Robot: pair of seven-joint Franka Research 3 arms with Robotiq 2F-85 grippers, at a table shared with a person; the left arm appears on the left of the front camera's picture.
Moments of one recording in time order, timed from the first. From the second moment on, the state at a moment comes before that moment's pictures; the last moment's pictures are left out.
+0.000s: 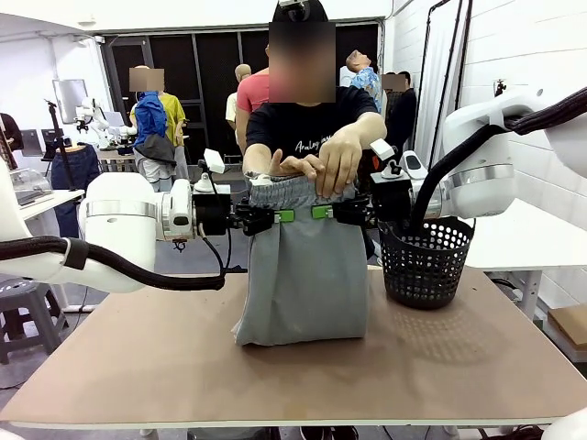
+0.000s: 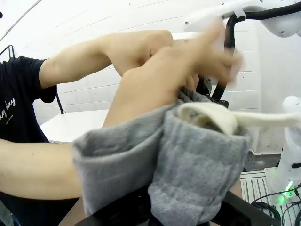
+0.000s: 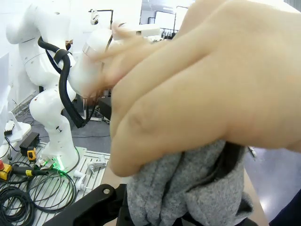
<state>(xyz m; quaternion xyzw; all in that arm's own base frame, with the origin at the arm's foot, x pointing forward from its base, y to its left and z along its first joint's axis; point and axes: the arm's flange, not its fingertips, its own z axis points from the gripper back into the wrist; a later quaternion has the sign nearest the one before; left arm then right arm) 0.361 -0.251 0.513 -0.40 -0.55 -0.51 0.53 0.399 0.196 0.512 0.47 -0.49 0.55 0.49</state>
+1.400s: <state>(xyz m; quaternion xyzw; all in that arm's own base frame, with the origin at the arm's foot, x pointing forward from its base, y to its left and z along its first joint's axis) 0.361 -0.251 0.514 -0.40 -0.55 -0.51 0.53 0.399 0.196 0.512 0.47 -0.49 0.55 0.49</state>
